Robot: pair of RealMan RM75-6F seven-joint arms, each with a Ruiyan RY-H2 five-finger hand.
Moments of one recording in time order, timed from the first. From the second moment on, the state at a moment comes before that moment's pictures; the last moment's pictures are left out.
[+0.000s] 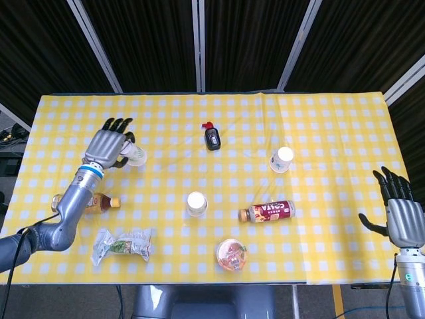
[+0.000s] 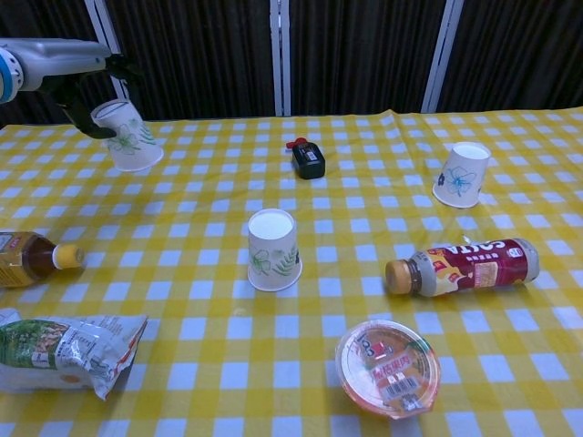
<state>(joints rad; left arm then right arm) -0.86 -1.30 -0.22 -1.49 0.88 0.84 0.45 0.15 -1.13 0.15 -1.58 -1.38 1.41 0.06</state>
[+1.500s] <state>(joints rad) -1.02 -1.41 -0.13 -1.77 0.86 0.89 0.64 0.13 -1.10 0.16 -1.59 -1.40 1.45 0.13</state>
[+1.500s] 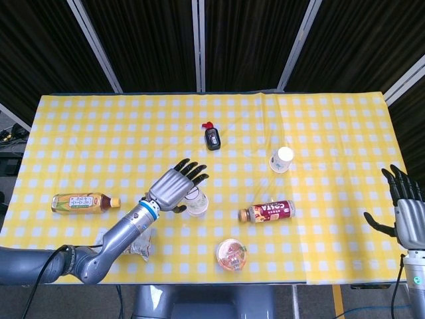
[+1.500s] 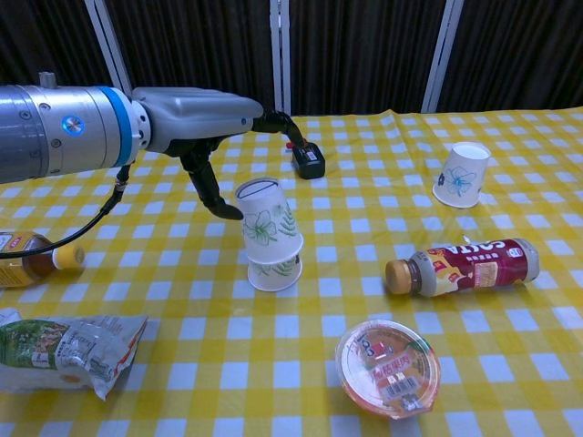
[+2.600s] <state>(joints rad) -0.41 -1.29 0.09 -1.73 1.38 1.61 0.25 0.32 -1.16 0.21 -1.64 -1.36 1.27 -0.15</state>
